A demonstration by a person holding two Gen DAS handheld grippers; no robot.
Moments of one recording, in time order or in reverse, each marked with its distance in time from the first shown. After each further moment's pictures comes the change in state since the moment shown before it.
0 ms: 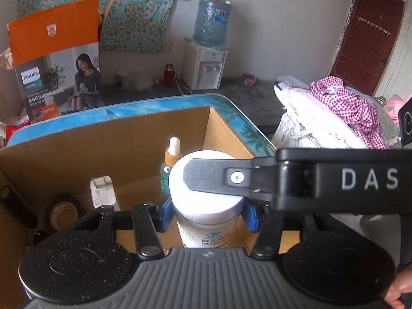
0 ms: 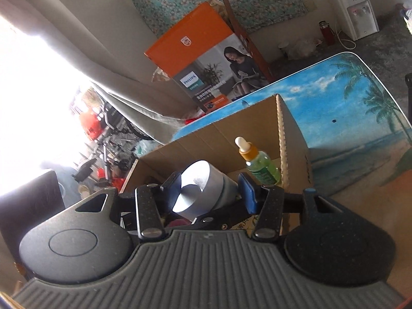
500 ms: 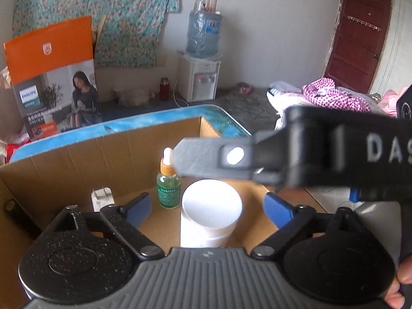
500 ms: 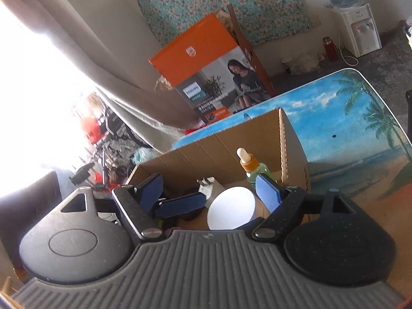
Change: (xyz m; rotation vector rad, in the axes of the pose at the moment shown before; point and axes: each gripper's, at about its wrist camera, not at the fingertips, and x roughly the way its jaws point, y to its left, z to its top) left arm -0.024 -0.019 -0.004 0.066 -0.072 0.014; right arm -0.021 0.005 0.001 -0.025 -0.097 0.029
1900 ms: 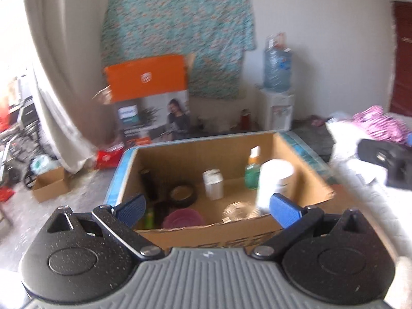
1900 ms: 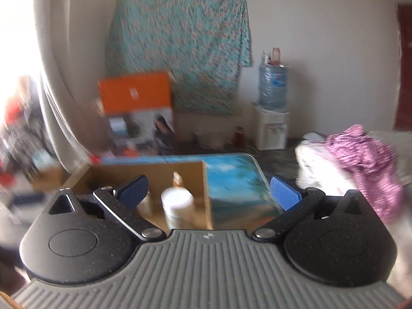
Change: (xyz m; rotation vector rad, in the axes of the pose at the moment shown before) left arm -0.159 -0.004 -0.062 -0.088 -0.127 0.412; right arm -0.157 0.151 -0.098 -0.435 -0.234 -0.613
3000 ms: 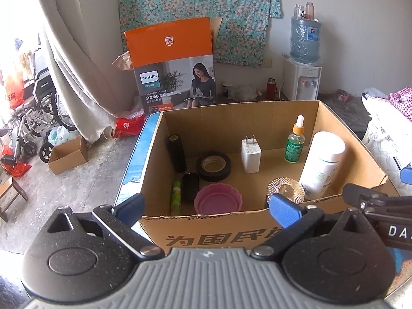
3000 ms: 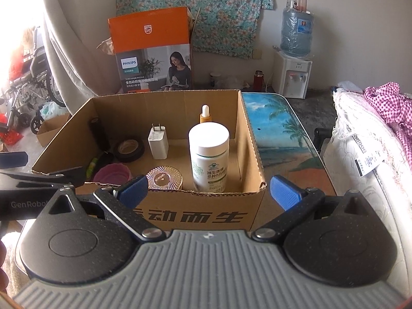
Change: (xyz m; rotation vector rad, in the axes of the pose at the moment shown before) left arm 0.038 0.033 -0.005 -0.024 0.147 0.071; right arm 0.097 0.047 -0.031 0.007 0.247 0.104
